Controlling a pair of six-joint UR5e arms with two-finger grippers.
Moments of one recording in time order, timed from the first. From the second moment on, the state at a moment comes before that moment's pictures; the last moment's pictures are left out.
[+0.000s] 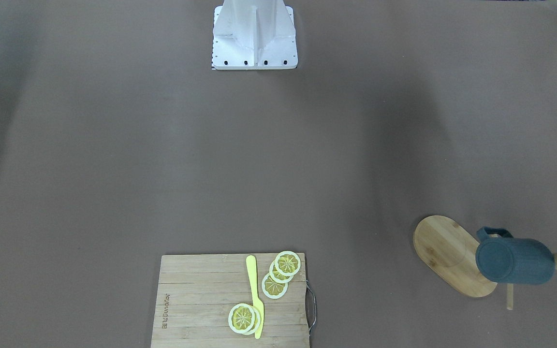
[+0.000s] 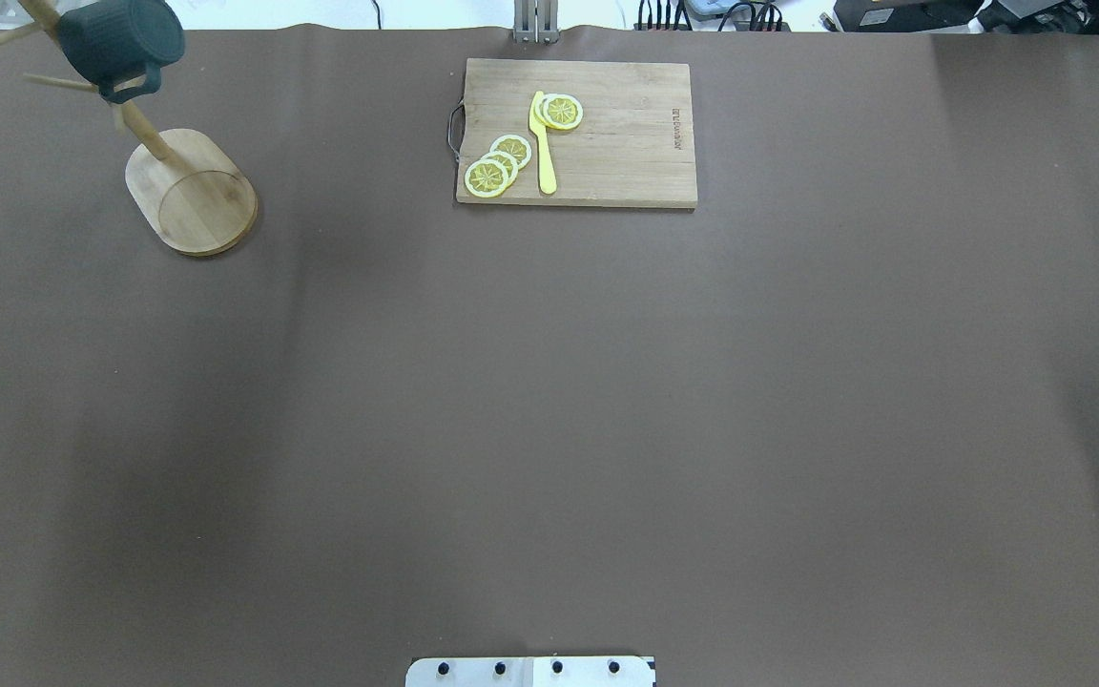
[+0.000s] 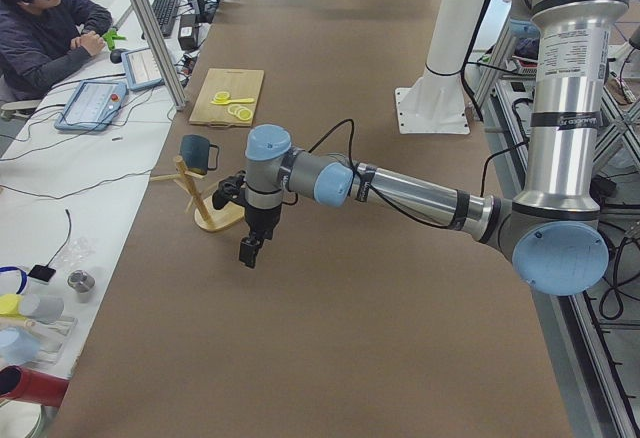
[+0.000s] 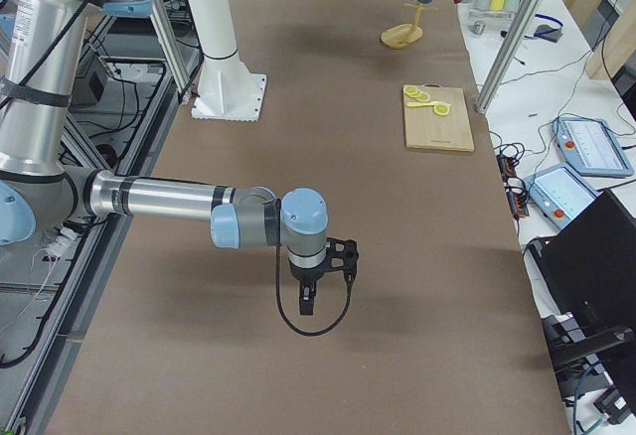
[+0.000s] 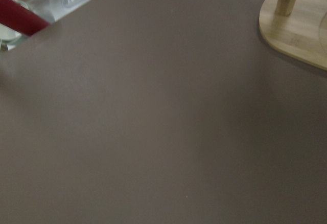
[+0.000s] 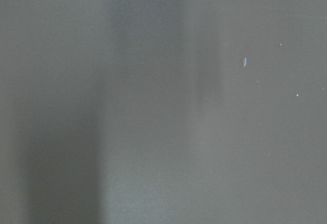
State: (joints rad) left arm -1.40 -1.57 -1.79 -1.51 -2.12 -0.03; right arm 1.52 -1.87 1.81 -1.43 2.23 0.10
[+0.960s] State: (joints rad) left arm -1.63 -1.43 -1.85 -1.41 -2.40 -0.04; right arm 1.52 -1.86 1.80 -1.43 2.23 0.10
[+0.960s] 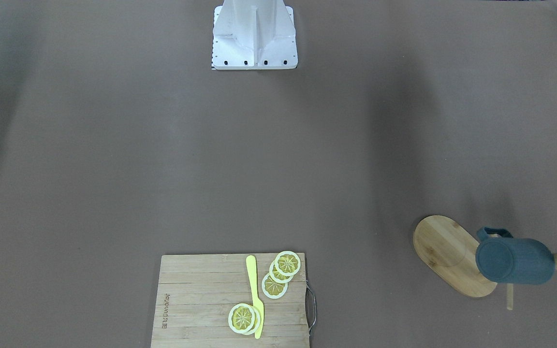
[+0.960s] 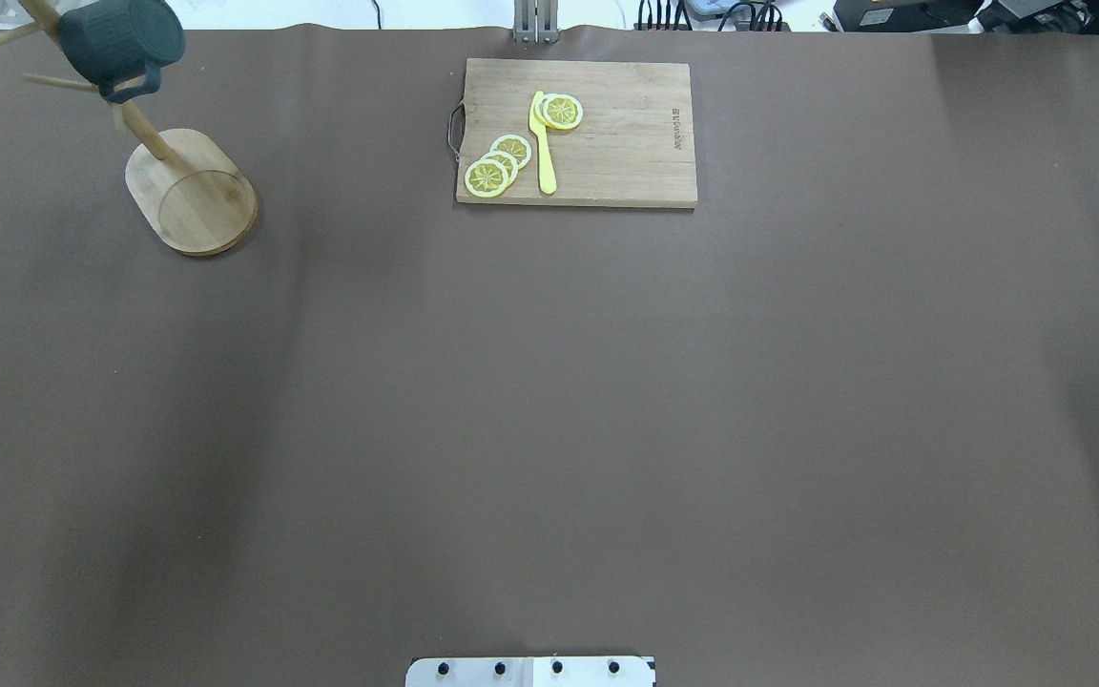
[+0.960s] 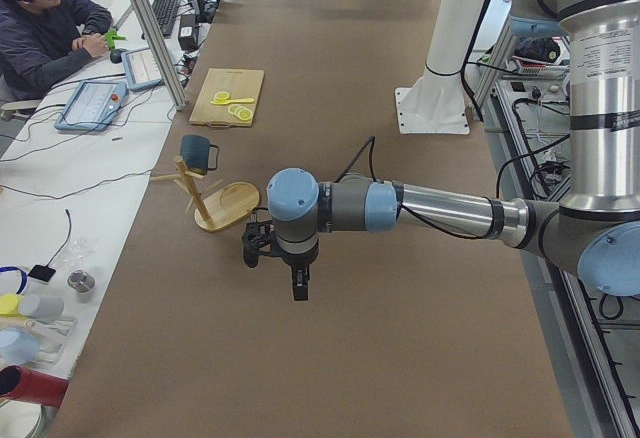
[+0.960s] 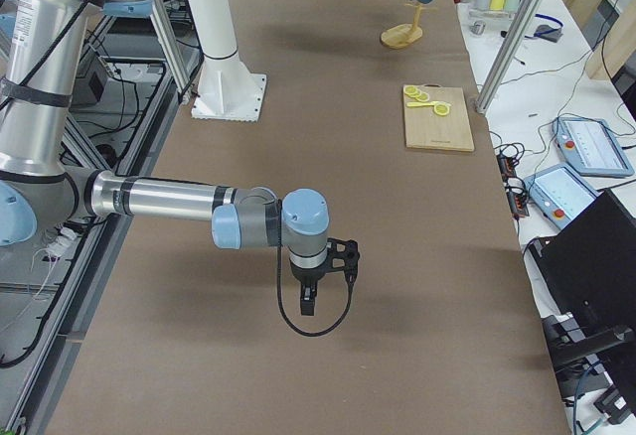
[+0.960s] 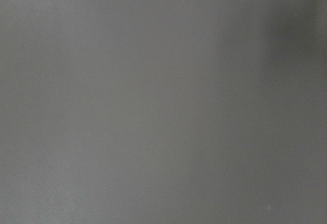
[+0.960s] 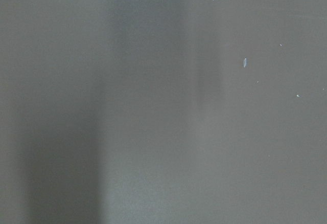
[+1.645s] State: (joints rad) left arm -1.65 -1.39 -1.88 -1.41 -2.41 -0.04; right arm 1.52 -1.86 1.78 -1.43 2.24 0.10
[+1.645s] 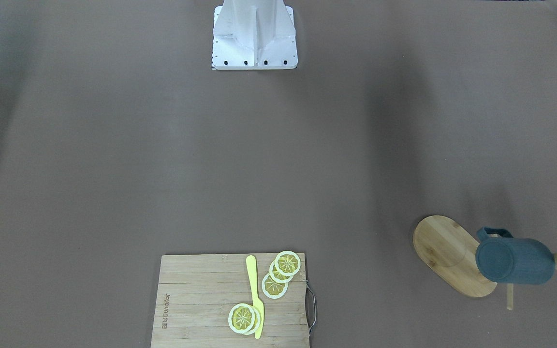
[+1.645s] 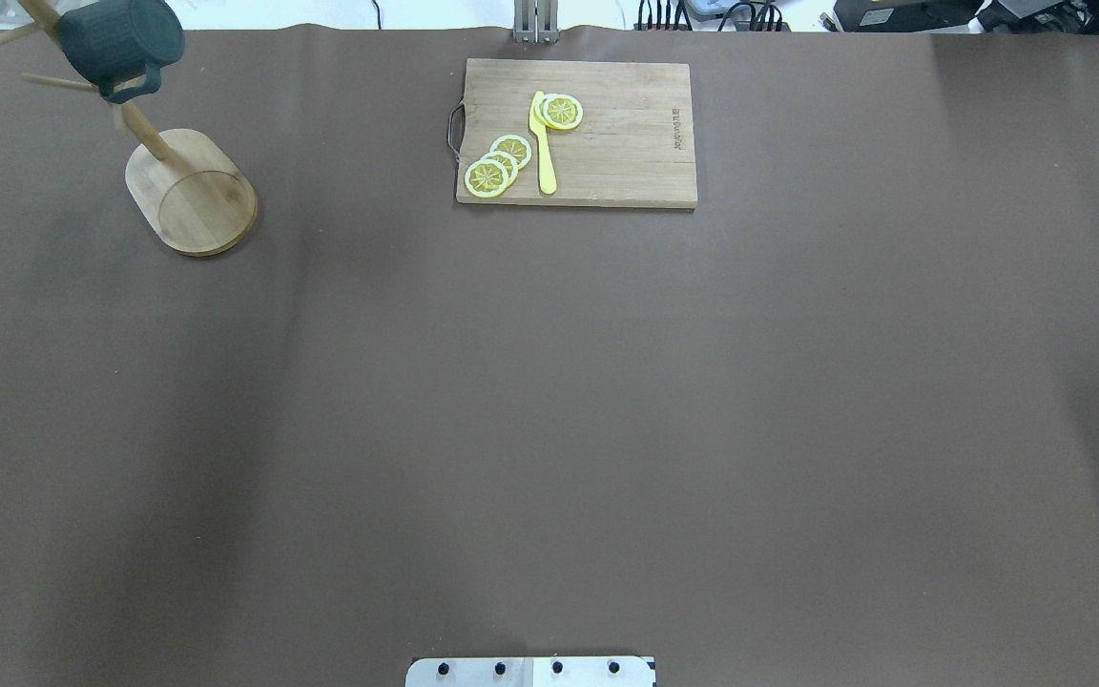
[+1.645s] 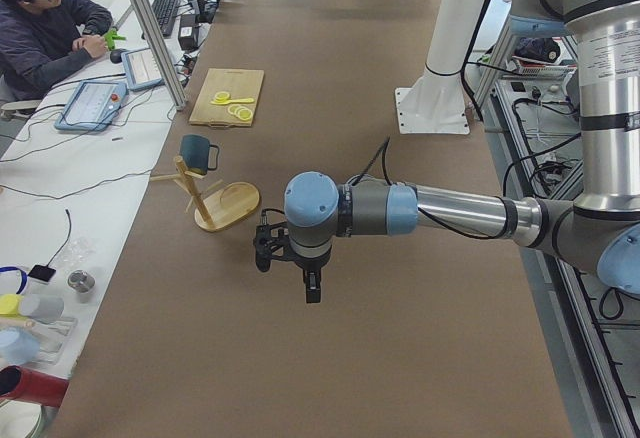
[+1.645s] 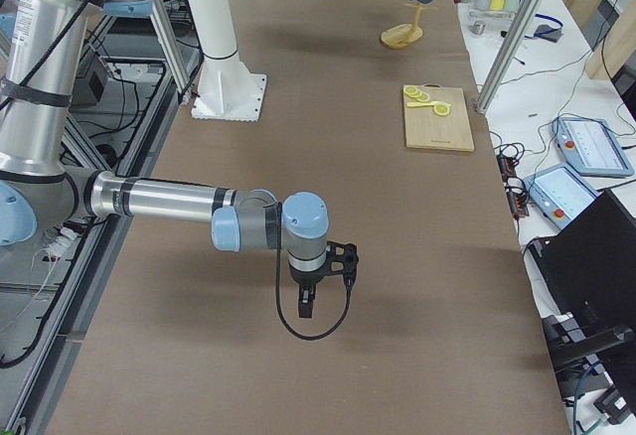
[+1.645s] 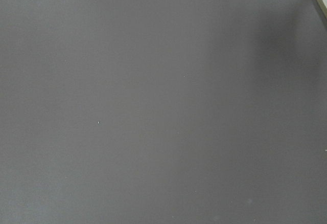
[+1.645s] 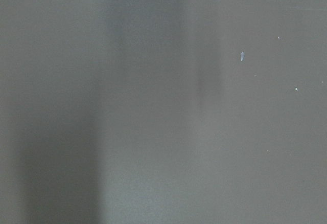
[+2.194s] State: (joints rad) left arm -1.65 -1.37 -1.88 -1.41 -2.41 -0.04; right arm 1.52 -1.87 1.75 -1.44 2.31 0.10
